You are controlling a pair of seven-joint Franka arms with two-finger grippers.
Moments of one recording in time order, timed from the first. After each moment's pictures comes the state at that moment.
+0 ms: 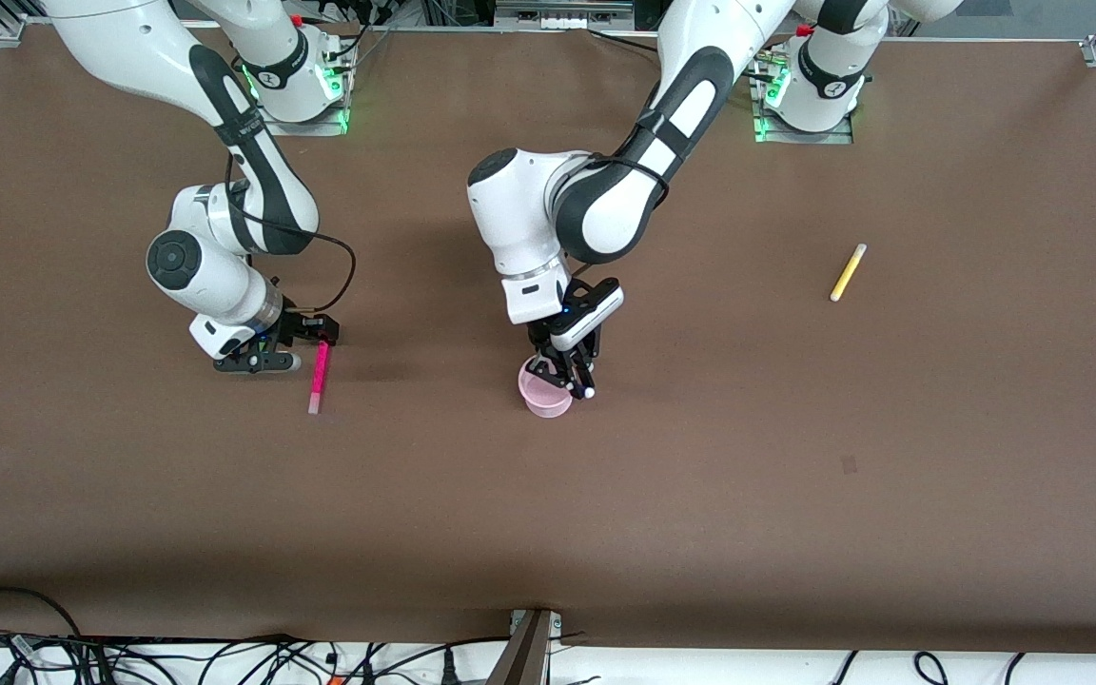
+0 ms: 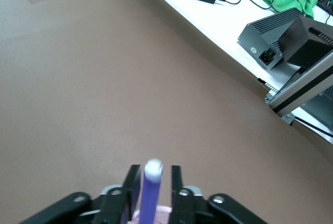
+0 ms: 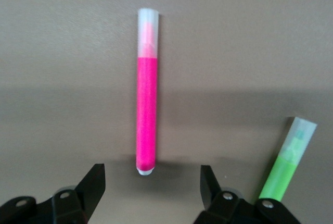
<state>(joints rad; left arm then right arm) -0.81 0.82 0.02 -1.26 0.78 2.12 -2.13 0.19 0.42 0.00 -2.18 0.14 2.58 0.07</state>
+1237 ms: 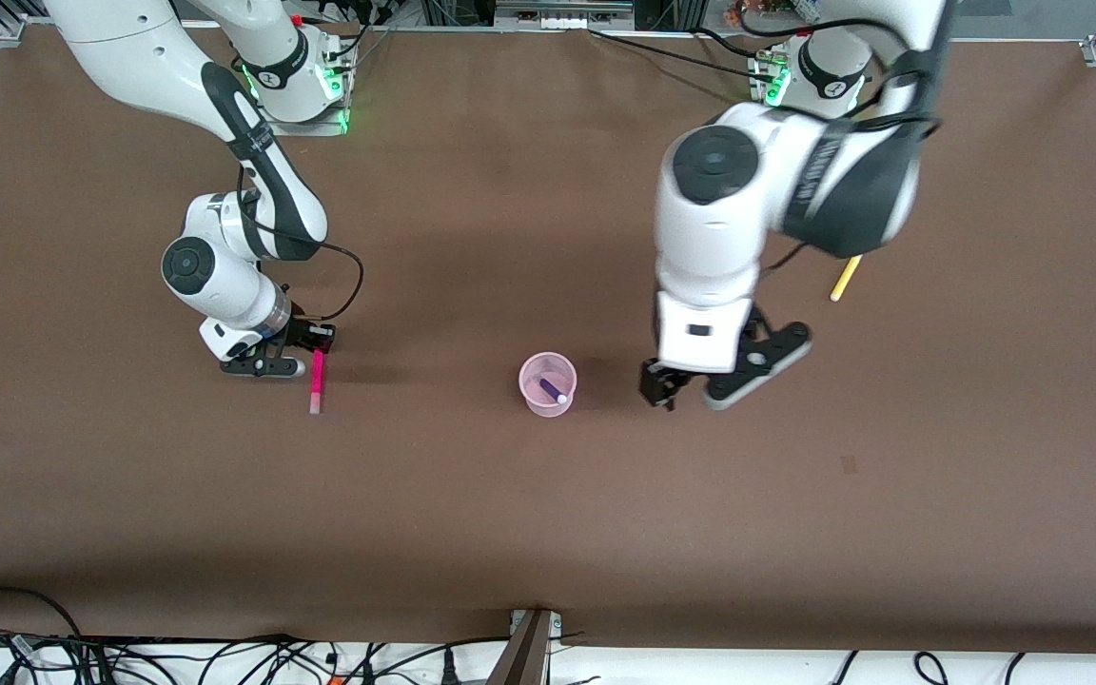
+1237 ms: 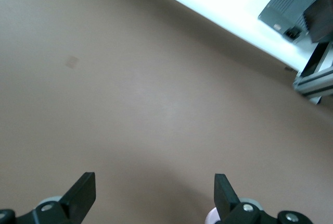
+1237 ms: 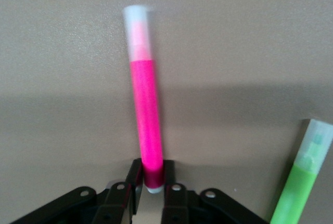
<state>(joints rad) -0.50 0.53 0.04 -1.20 0.17 1.83 -1.05 0.19 0.46 0.01 -2.17 0.14 2.64 0.11</state>
